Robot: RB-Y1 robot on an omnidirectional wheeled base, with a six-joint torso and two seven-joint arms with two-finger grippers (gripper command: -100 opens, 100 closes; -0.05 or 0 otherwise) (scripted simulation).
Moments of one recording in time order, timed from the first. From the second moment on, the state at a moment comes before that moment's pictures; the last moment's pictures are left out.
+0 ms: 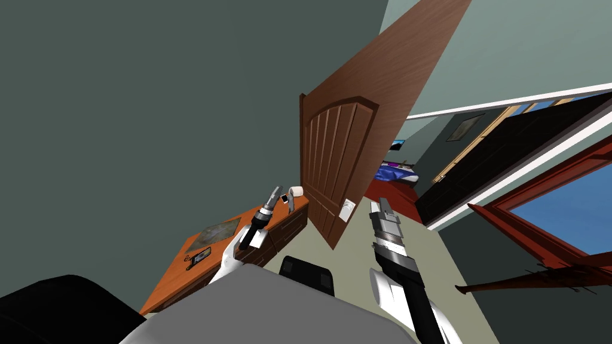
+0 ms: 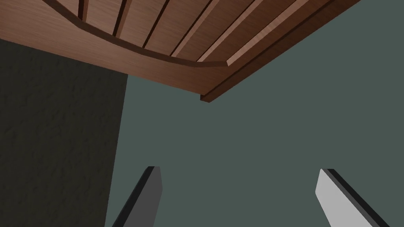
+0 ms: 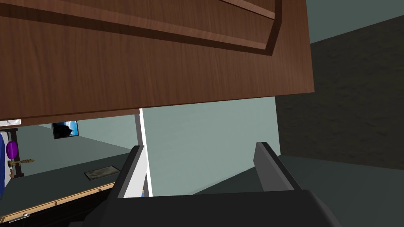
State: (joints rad) left arm 0.30 0.18 0.03 -1.88 -0.18 -0.63 -0.35; right arm 0.48 0.01 -0.07 -2.23 0.12 -0.39 0.02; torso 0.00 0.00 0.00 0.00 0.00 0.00
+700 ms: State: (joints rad) left arm 0.20 0.20 0.03 -1.69 -0.23 -0.67 -0.49; right arm 0.48 0.01 -0.07 -2.23 0.12 -0.39 0.02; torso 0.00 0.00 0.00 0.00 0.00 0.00
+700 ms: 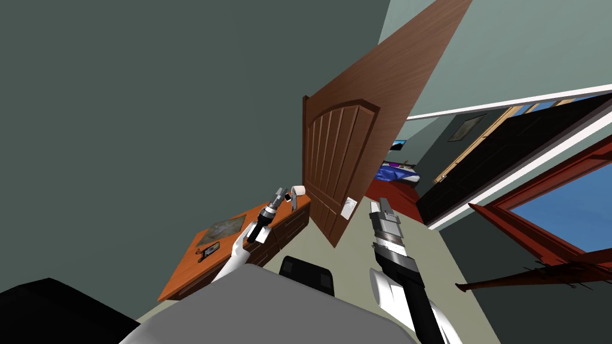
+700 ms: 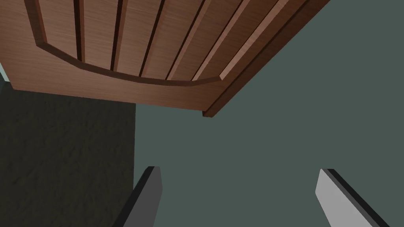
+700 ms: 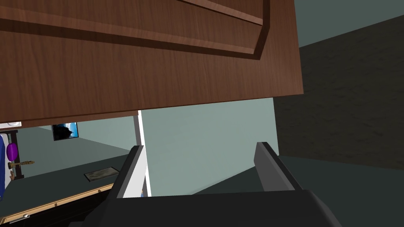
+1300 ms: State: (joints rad) left arm 0.10 0.20 0.03 -1.51 -0.27 -0.70 -0.62; right arm 0.48 0.01 -0.07 -2.23 0.12 -0.39 0.02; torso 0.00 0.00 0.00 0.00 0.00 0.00
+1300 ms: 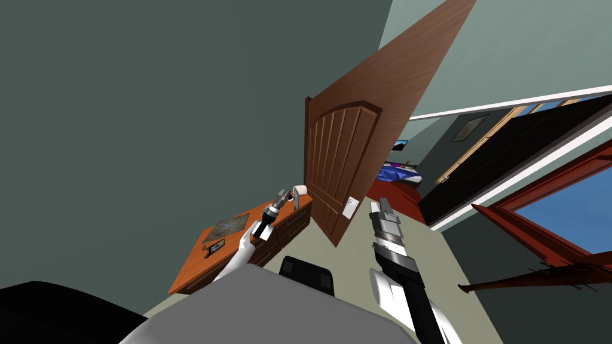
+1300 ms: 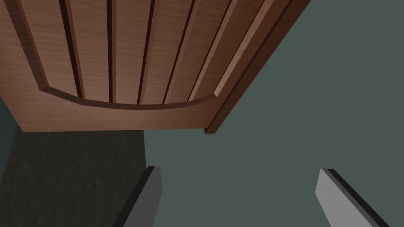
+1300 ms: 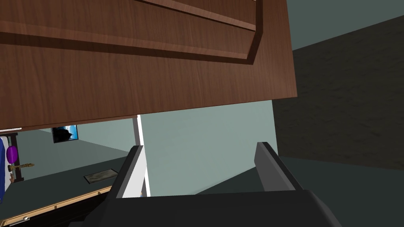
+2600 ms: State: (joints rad) left arm -0.02 0.17 0.01 -1.19 -0.31 -0.74 -0.85; right arm 0.48 0.01 -0.07 -2.23 0.12 -0.39 0.02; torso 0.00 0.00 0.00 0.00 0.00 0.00
